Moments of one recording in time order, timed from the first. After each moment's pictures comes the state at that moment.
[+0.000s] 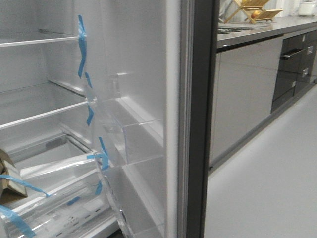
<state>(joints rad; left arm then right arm) -0.02 -0.01 0.00 0.04 0.07 -0.15 -0.01 -0.01 0.01 0.06 0.03 0.07</state>
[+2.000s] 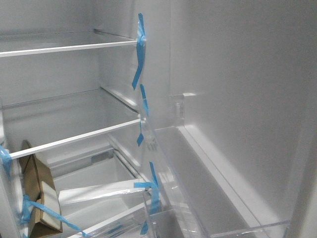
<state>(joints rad) -0.02 -0.01 0.00 0.04 0.07 -0.15 -0.01 -0.01 0.01 0.06 0.03 0.07</state>
